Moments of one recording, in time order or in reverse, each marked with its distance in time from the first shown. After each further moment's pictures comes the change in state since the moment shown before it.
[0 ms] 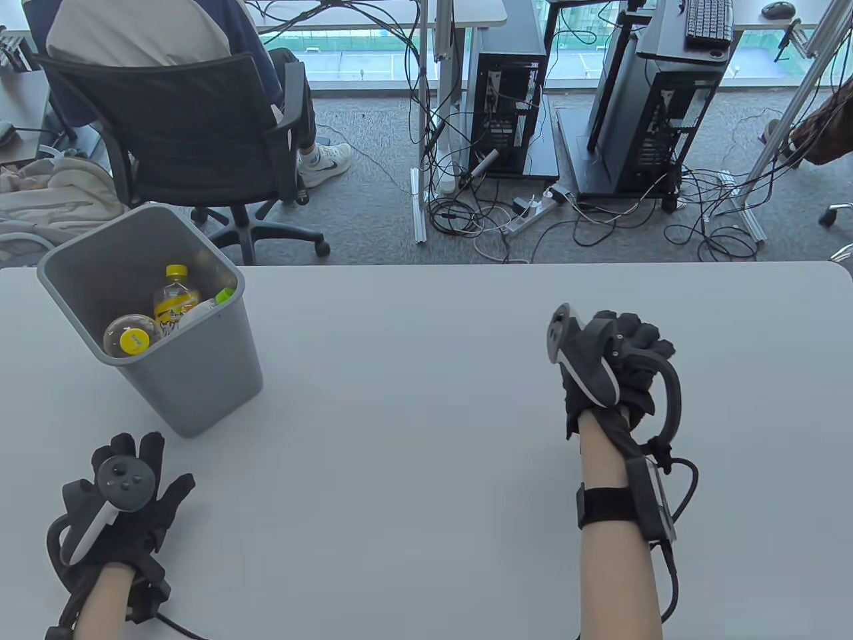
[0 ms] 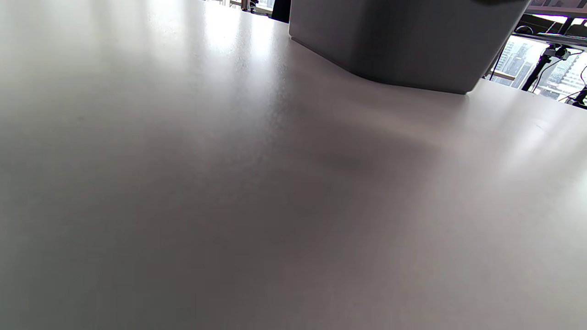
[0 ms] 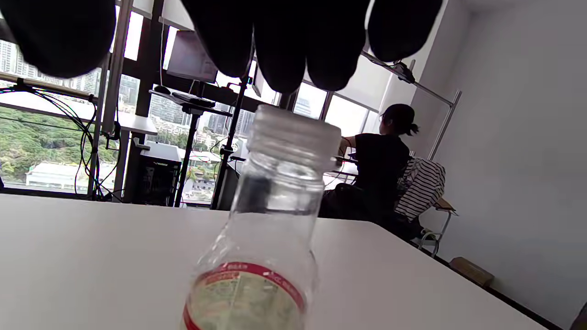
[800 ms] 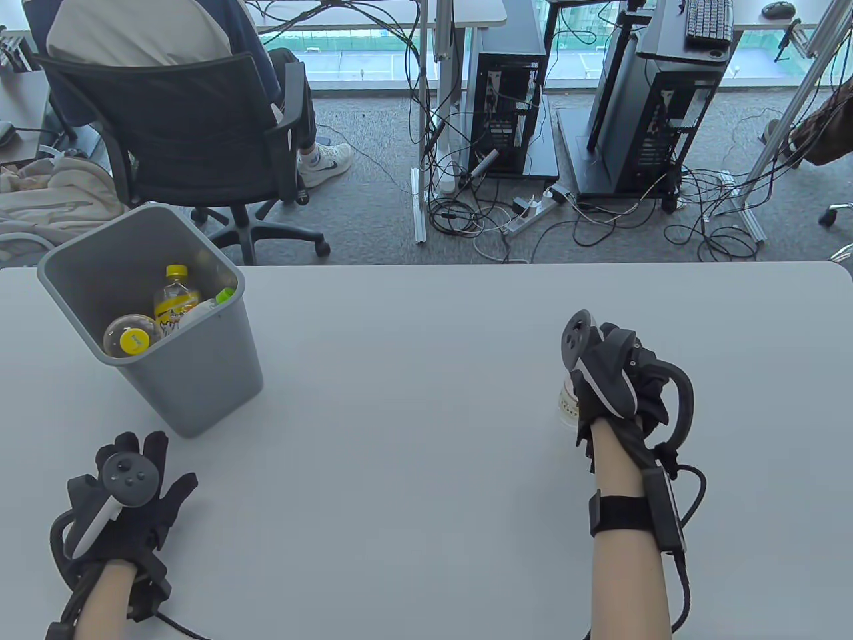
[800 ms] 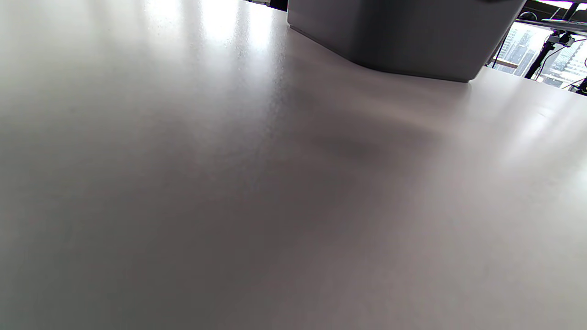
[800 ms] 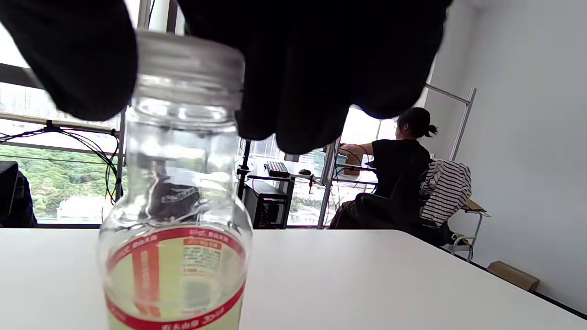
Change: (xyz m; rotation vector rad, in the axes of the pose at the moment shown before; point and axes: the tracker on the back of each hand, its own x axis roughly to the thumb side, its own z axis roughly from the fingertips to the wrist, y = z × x) left_hand 0.002 -0.001 -0.002 -0.027 0.000 -0.007; right_hand 0.012 -0.011 0.009 -0.104 -0.092 -0.113
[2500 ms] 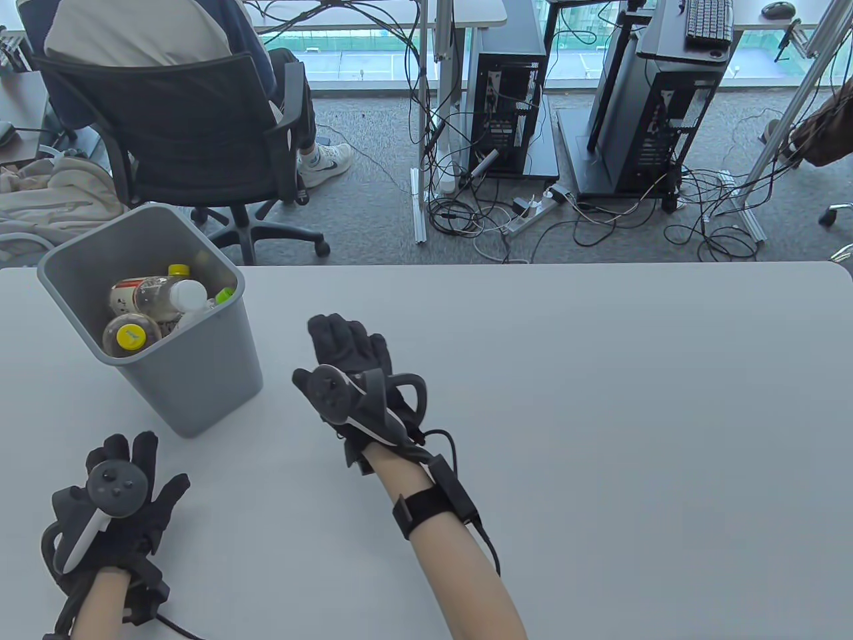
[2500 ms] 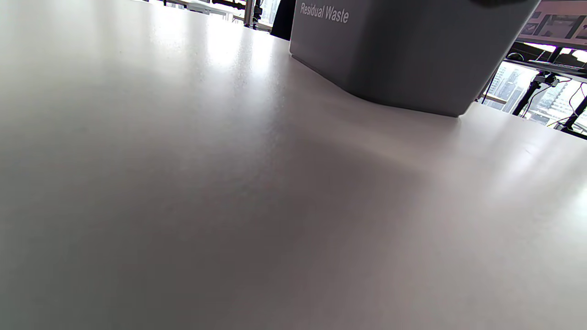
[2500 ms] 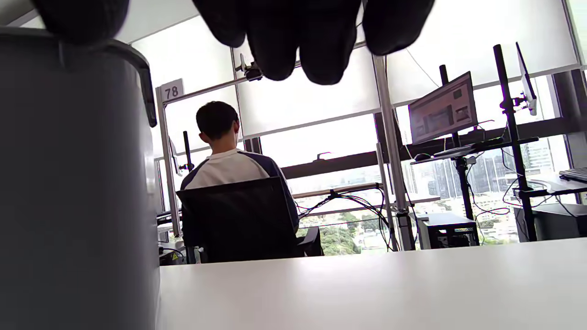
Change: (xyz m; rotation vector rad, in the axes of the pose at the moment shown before) left_hand -0.007 0.007 0.011 0.094 -0.017 0.062; right_hand 0.231 0.044 0.099 -0.142 -0.612 -0.457
